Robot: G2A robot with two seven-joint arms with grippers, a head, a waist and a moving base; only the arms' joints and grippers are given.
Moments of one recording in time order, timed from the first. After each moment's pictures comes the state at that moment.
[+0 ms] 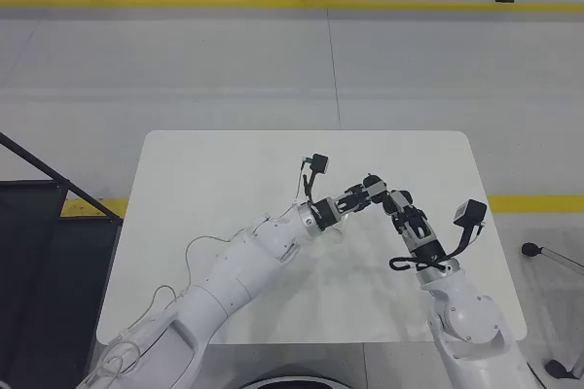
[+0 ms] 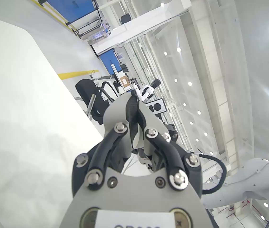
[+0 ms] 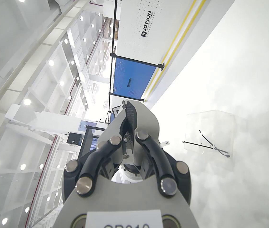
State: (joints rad) left arm 0.64 -1.57 -0.70 -0.76 -0.27 -0.83 -0.38; right arm -1.45 -1.22 1.39 -1.85 0.10 -0.10 0.14
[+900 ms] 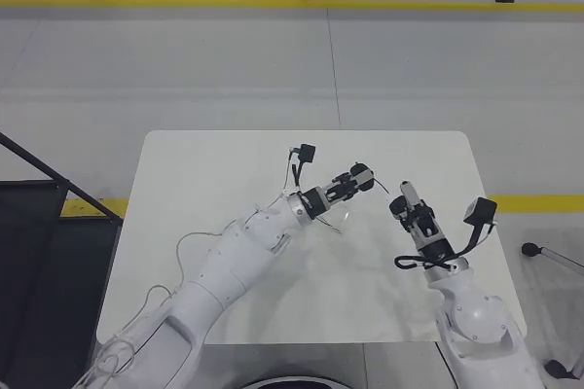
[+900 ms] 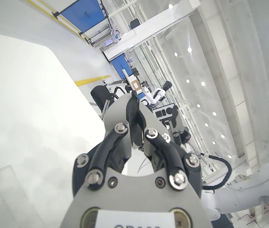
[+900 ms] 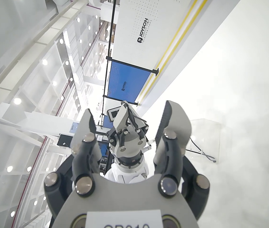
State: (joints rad) left arm 0.64 -1.55 -0.83 -0.75 -0.09 -0.81 -0.34; right arm -1.45 -1.22 1.44 -1.87 0.01 -0.07 0.18
